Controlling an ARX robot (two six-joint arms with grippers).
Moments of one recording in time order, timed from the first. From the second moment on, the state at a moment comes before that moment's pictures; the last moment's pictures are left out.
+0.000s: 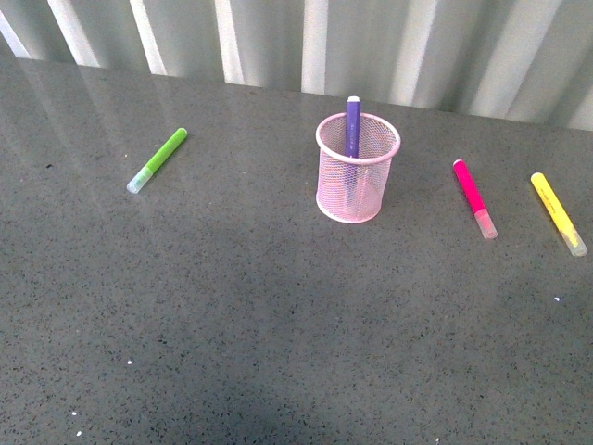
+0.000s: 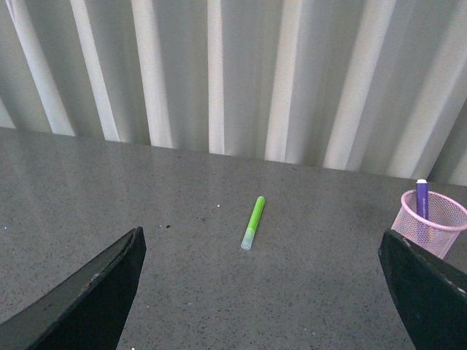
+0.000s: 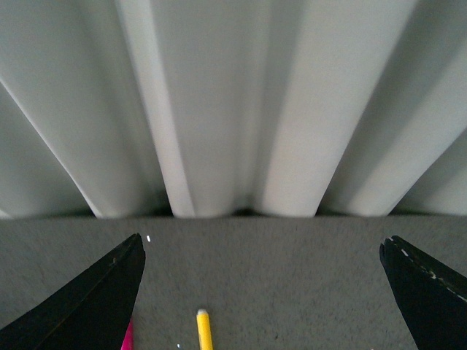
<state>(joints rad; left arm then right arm) 0.00 0.00 0.02 0.00 0.00 0.00 -0.12 1.58 1.15 0.05 0.07 -0.01</state>
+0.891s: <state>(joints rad) 0.00 0.00 0.02 0.00 0.00 0.00 0.03 2.17 1.48 -0.31 -0.05 0.22</state>
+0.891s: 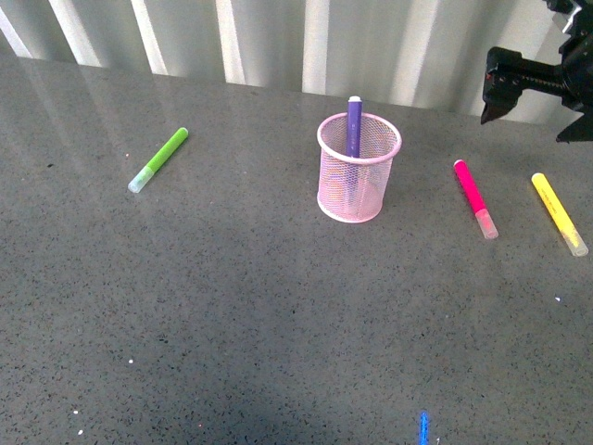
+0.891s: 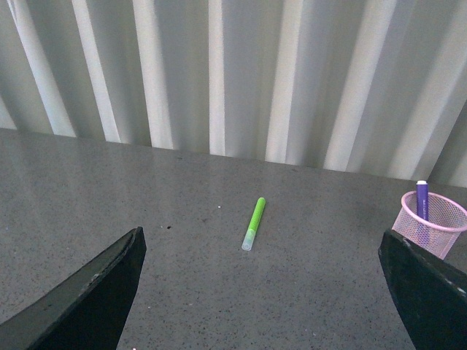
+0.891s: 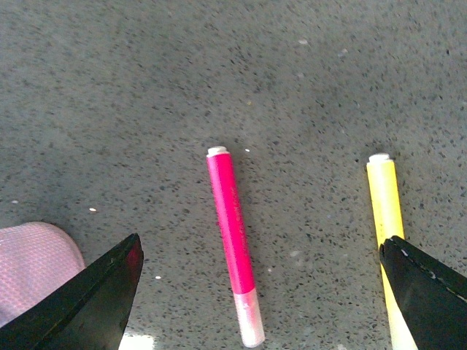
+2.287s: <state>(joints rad) 0.00 0.00 0.02 0.00 0.00 0.00 0.05 2.43 1.65 -0.34 -0.09 0.24</state>
